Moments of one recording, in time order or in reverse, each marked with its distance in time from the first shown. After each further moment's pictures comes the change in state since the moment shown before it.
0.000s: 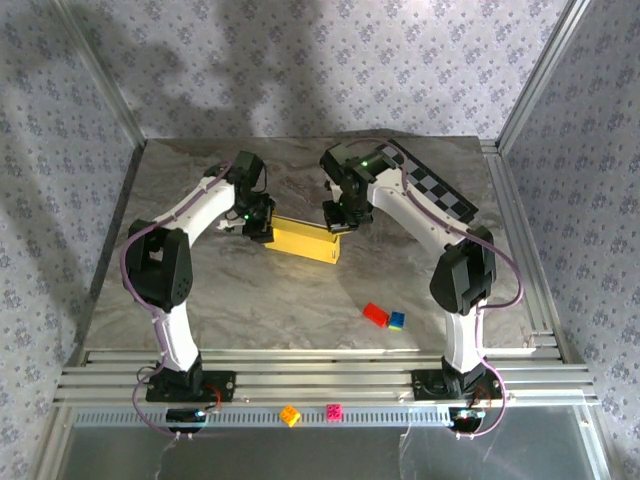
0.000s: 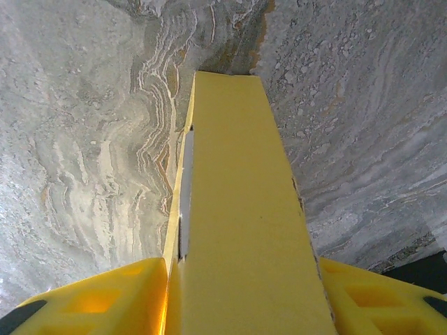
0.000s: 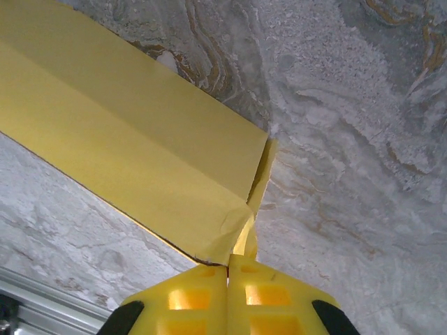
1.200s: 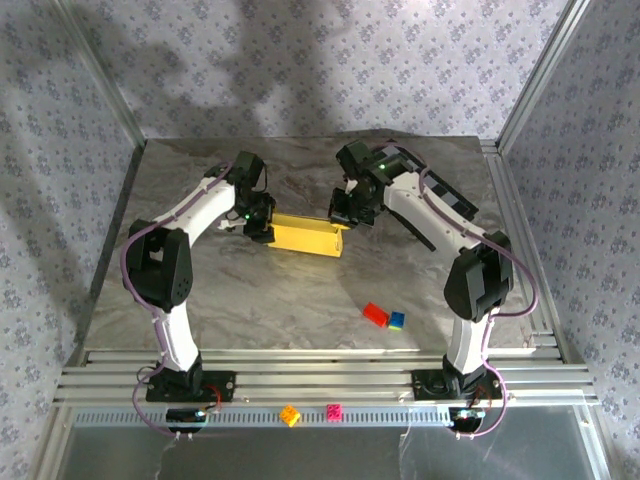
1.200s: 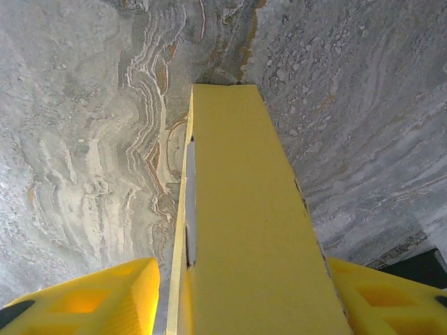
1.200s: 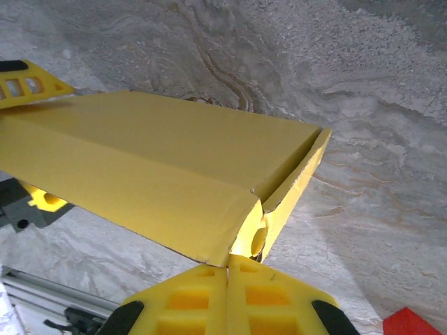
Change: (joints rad) left arm -0.001 0.000 -0.008 0.027 0.001 -0.014; right arm -0.069 -0.097 -0.148 0.200 -0.138 0.344
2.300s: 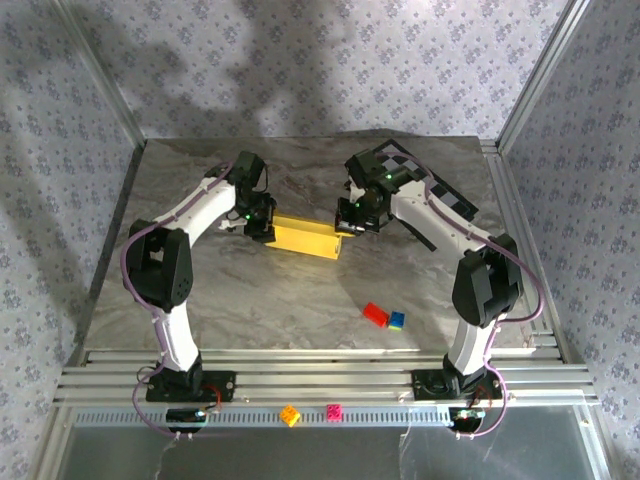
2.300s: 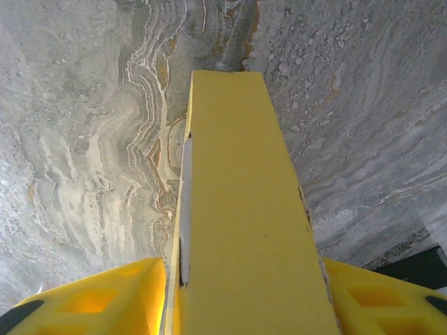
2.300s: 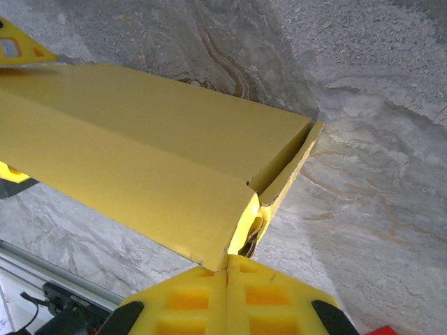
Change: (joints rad) left arm 0.000 0.000 0.000 0.000 0.003 0.000; right arm -0.030 -0.060 -0.172 0.106 -0.060 -0.139
